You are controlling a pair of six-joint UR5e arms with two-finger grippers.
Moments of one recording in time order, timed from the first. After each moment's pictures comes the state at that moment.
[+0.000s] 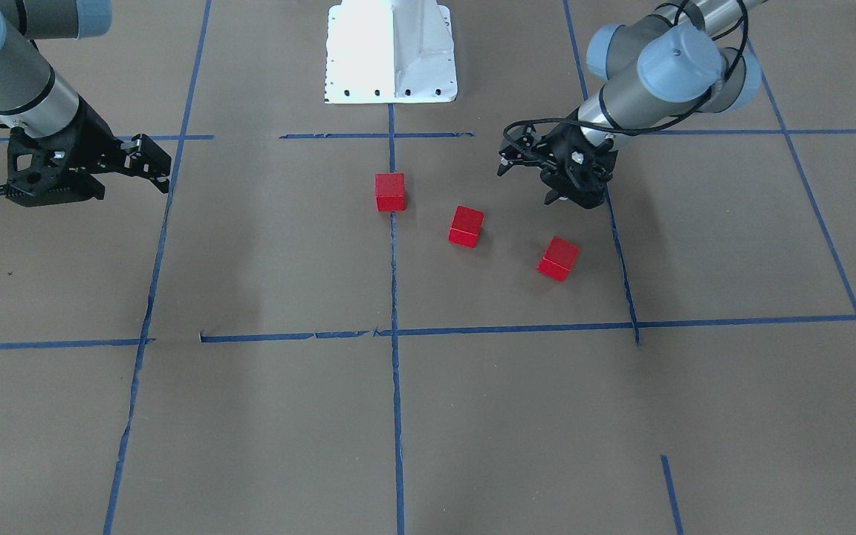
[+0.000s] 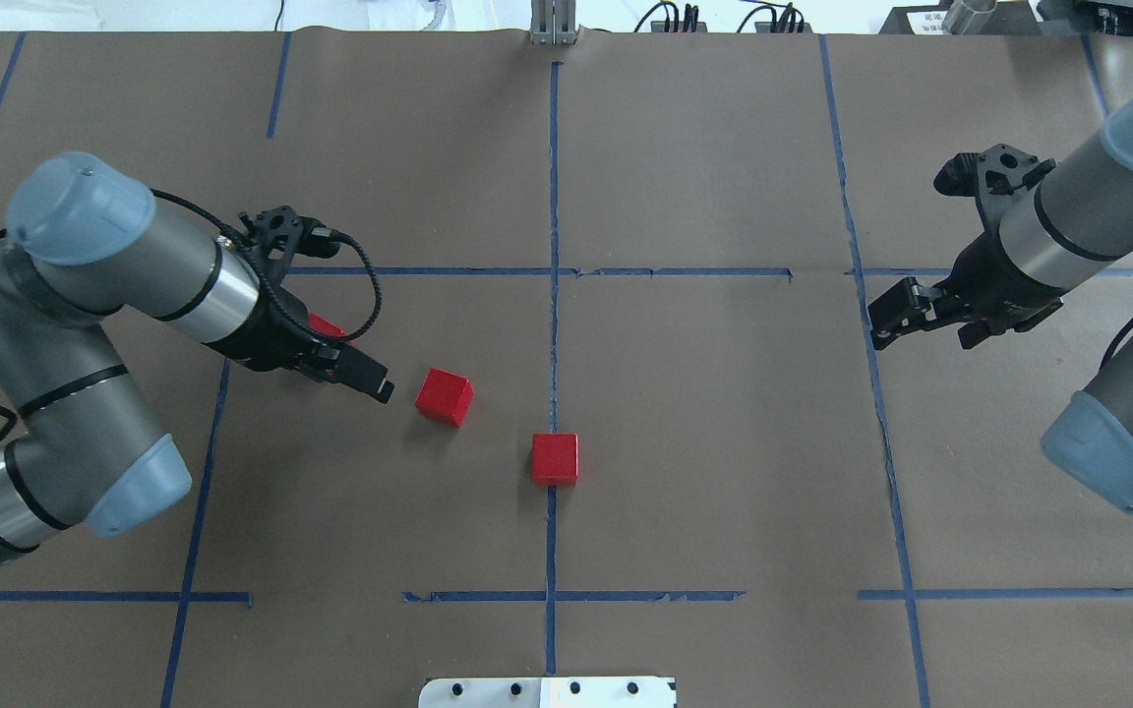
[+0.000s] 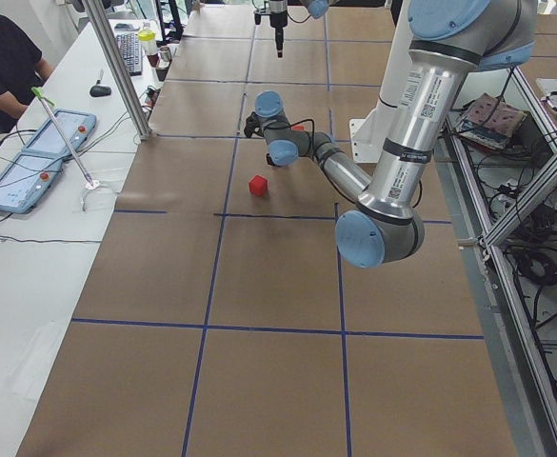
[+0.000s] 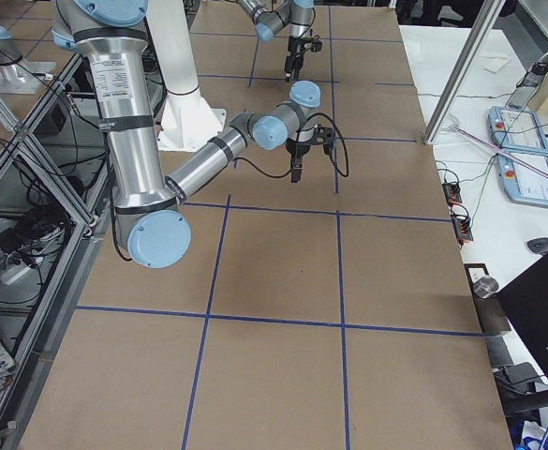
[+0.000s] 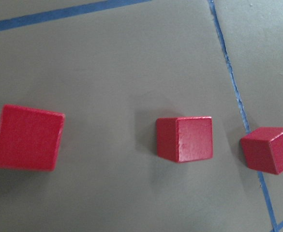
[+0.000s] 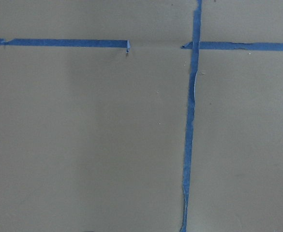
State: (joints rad) left arm -0.68 -1.96 -1.76 -2.02 -2.24 -0.87; right arm 0.88 -1.40 2.04 -1.62 2.22 0.84
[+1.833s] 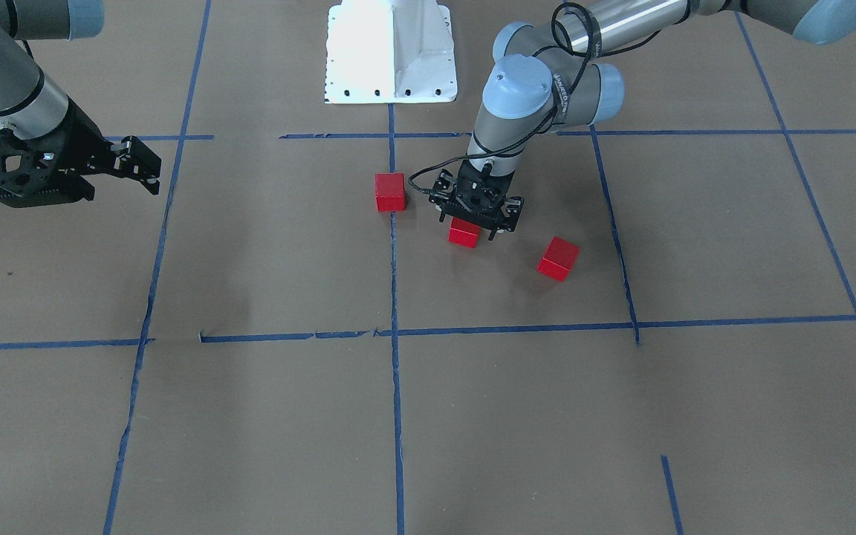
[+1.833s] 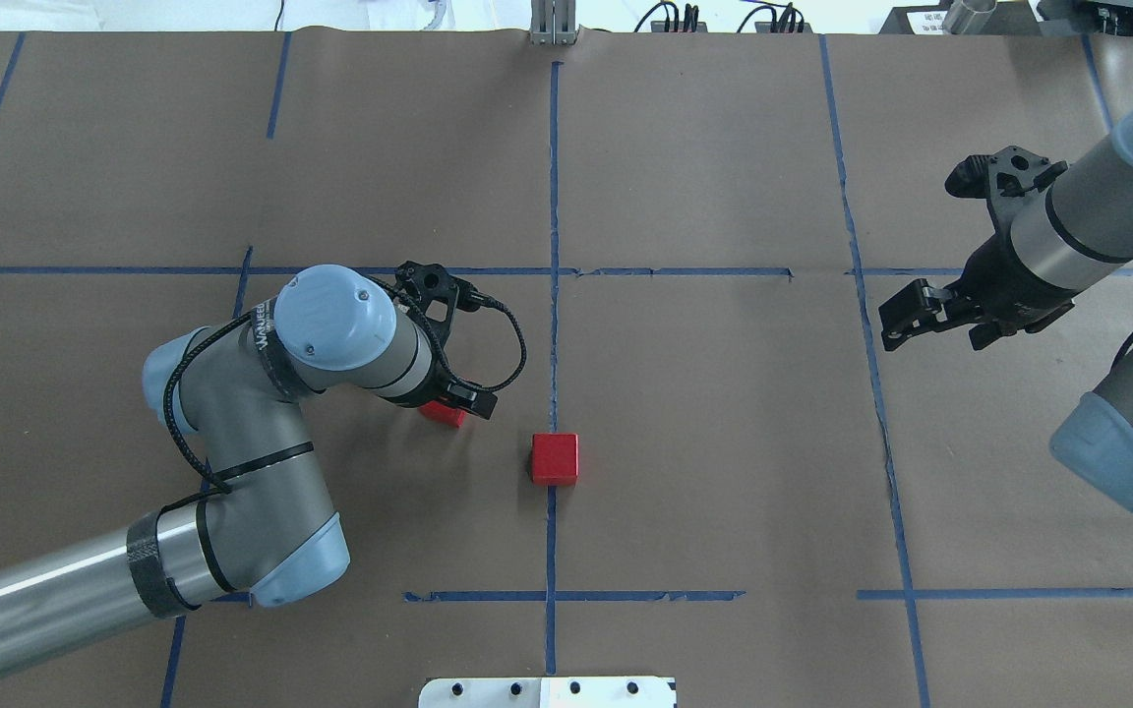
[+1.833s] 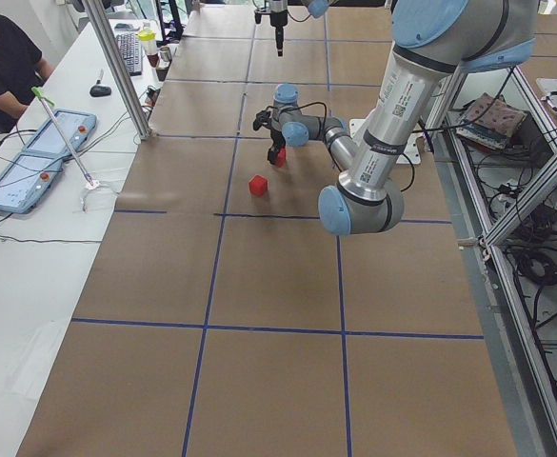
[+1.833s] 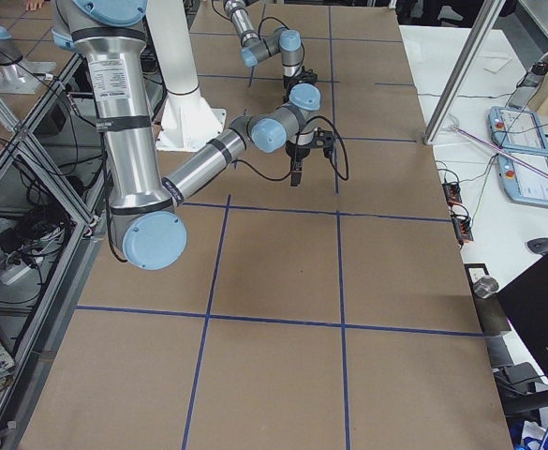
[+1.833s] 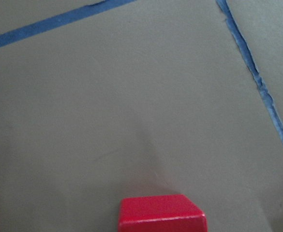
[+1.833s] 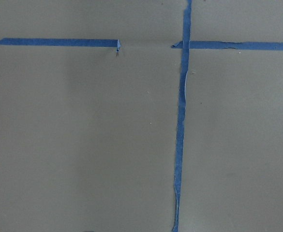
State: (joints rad) left arm -0.50 -2.15 -1.60 -1.85 -1.83 -0.86; right arm 0.89 -1.41 2.04 -1.62 2.22 0.84
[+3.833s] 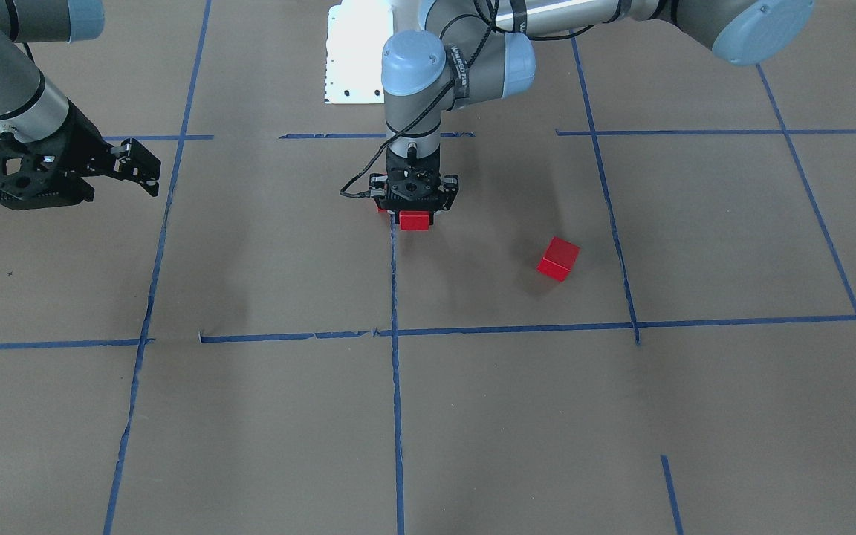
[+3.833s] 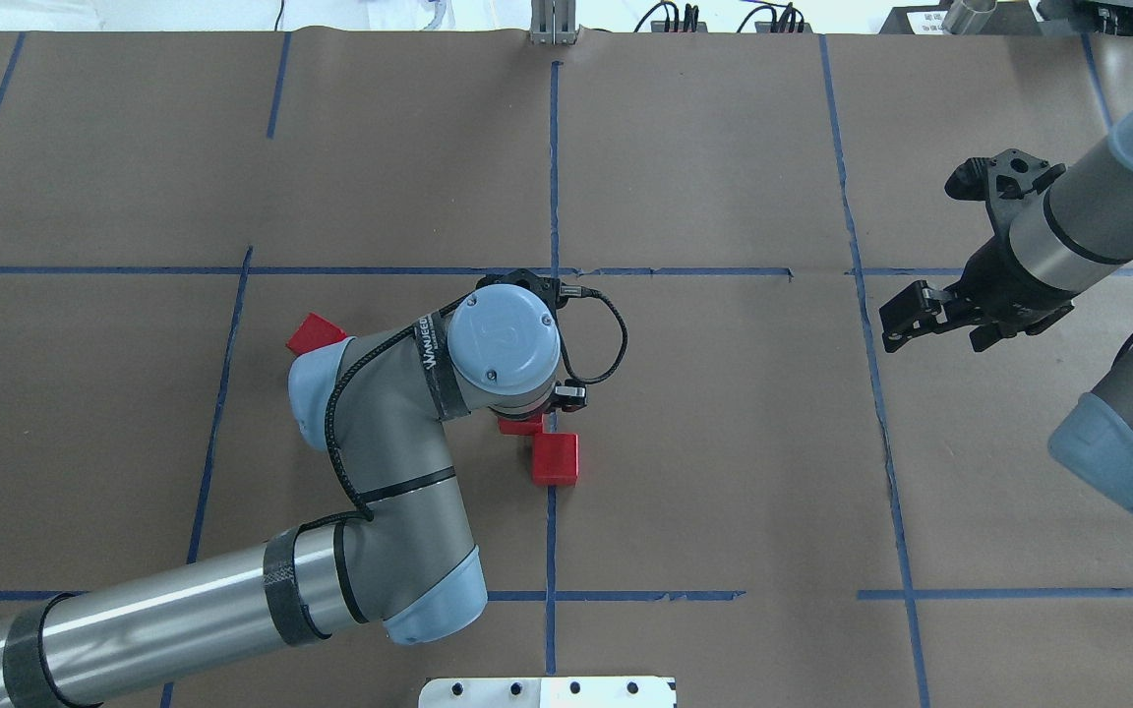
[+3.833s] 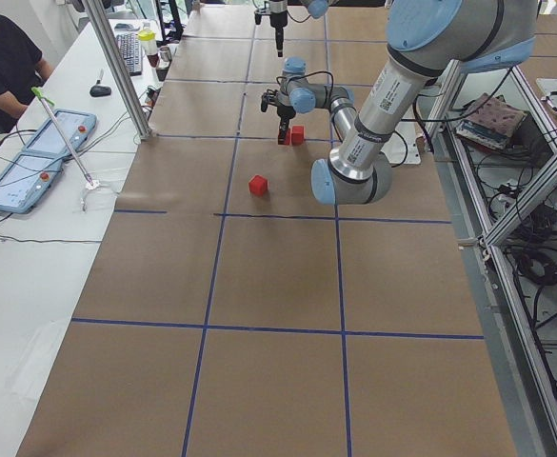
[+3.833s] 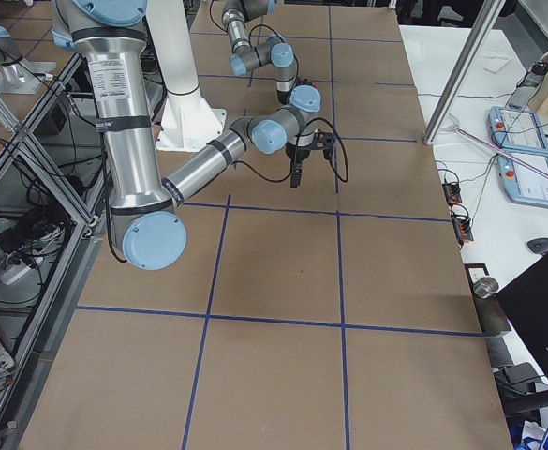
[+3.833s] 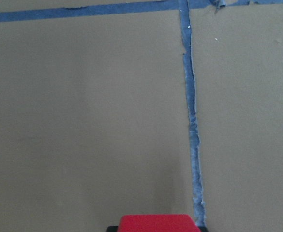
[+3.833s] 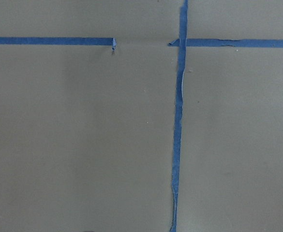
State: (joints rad) left arm -0.41 -2.38 -1.52 -1.61 -1.71 -1.23; right arm 0.89 -1.41 2.03 -1.62 2.22 0.84
